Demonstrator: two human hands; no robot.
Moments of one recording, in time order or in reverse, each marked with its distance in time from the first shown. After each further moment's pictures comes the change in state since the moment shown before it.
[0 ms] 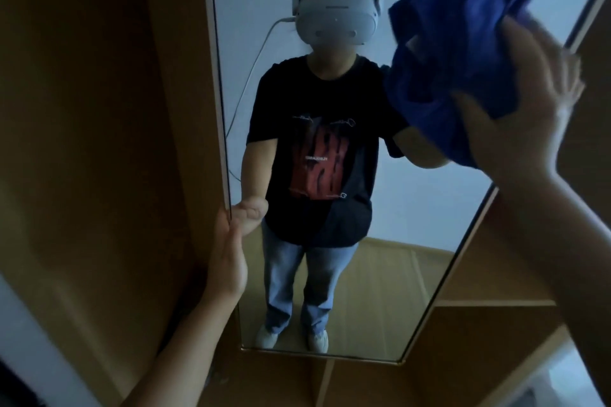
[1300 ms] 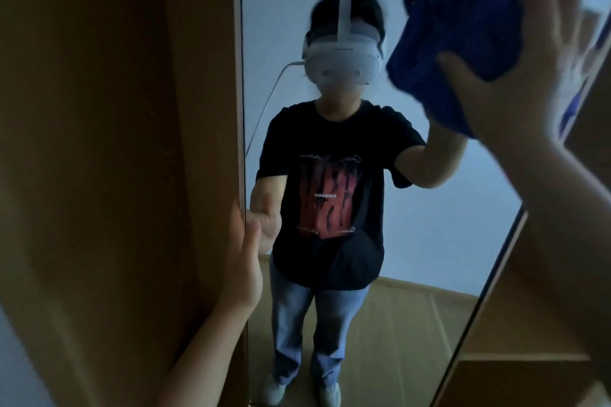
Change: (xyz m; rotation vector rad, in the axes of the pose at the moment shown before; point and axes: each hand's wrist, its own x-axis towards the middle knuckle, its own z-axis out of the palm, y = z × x) left_hand 0.042 0.045 0.006 -0.077 -0.026 0.203; right_hand 0.086 -0.030 0.021 -0.068 -0.009 0.139
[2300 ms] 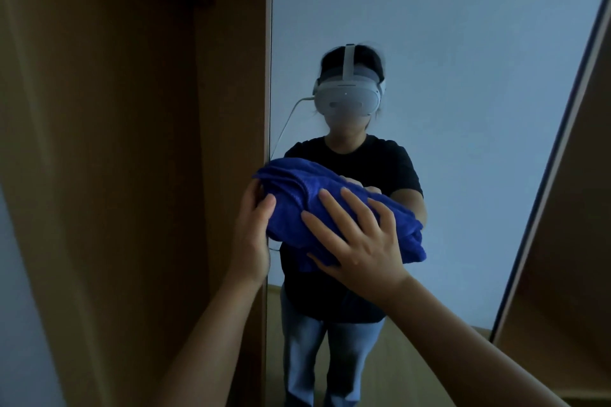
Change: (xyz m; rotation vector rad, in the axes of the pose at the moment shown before) left_hand 0.041 0.059 -0.011 -0.207 -0.041 0.036; right_hand -0.151 -0.075 0.055 -0.102 -0.114 -0.632
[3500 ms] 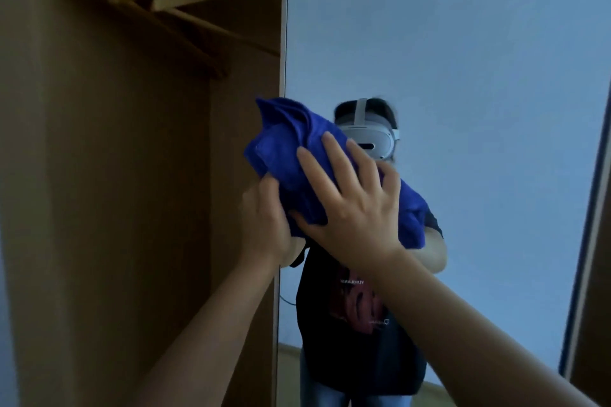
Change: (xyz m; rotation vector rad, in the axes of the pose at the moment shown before) left_hand 0.097 0.077 0.027 0.179 0.166 0.202; right_hand 0.146 0.037 0.003 -0.103 0.192 0.206
